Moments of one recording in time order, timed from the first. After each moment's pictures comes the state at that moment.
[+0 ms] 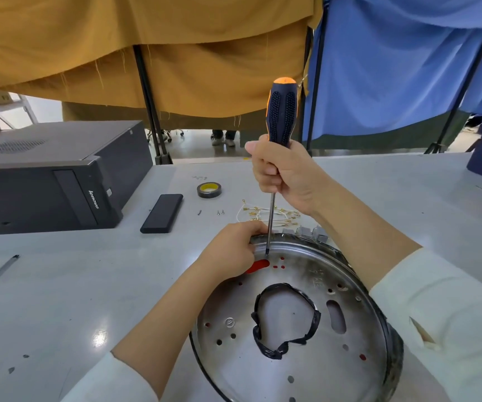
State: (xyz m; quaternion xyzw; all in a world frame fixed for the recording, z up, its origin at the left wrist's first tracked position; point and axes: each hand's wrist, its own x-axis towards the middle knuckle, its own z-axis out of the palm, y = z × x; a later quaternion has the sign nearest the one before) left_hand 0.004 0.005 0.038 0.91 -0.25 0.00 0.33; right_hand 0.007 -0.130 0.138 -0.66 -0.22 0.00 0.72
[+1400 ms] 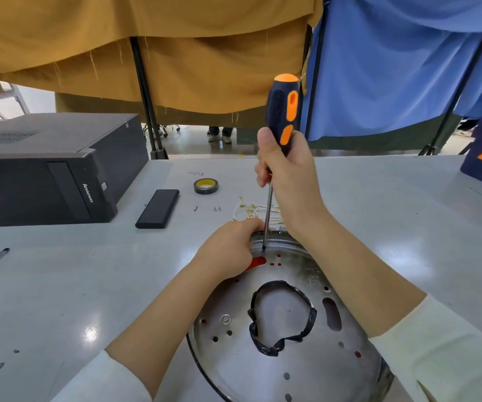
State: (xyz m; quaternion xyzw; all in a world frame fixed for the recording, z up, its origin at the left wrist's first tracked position) left_hand 0.006 0.004 0.033 0.92 -0.25 0.01 0.29; right_hand -0.017 -0.109 0.123 -0.62 -0.15 -0.21 0.74
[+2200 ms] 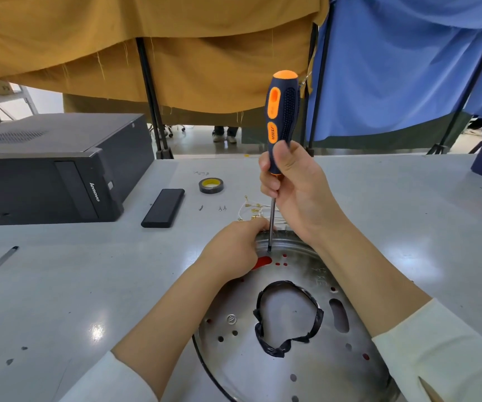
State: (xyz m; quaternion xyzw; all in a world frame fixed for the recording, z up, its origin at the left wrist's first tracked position) left_hand 0.005 0.004 0.034 0.93 -0.25 0.00 0.28; right_hand -0.011 -0.123 0.106 -0.50 -0.24 -0.06 0.83
